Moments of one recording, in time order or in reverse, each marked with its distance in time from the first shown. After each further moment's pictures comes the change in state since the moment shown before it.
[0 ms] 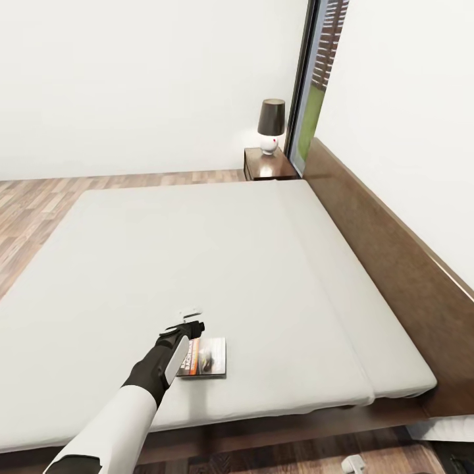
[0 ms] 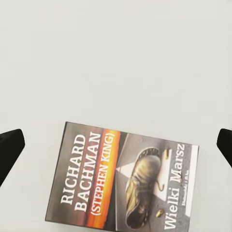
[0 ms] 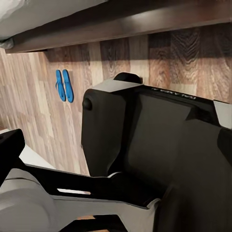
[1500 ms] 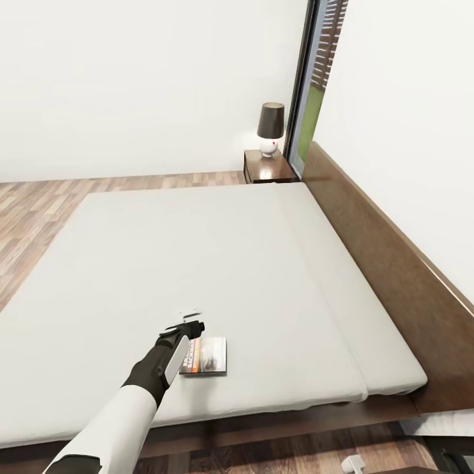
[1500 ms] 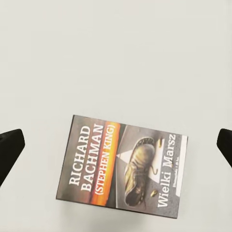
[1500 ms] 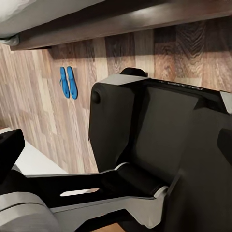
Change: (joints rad) left arm -0.001 0.000 0.001 0.000 0.000 0.000 0.001; right arm 0.000 0.000 0.000 0.000 0.001 0.001 -0.003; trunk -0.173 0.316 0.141
